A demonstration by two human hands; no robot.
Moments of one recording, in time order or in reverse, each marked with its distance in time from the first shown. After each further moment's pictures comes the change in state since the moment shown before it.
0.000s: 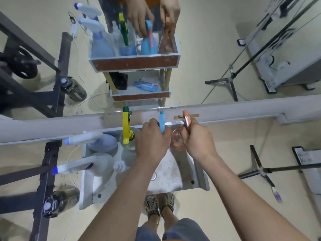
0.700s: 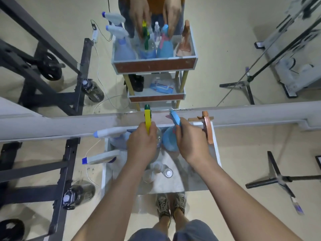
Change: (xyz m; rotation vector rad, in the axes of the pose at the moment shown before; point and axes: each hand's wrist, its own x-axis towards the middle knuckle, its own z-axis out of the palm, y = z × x) left_hand -0.011 -0.049 -0.055 -0.178 -0.005 -0.248; right_hand -0.009 -0.045 0.043 0.005 0.091 -0.207
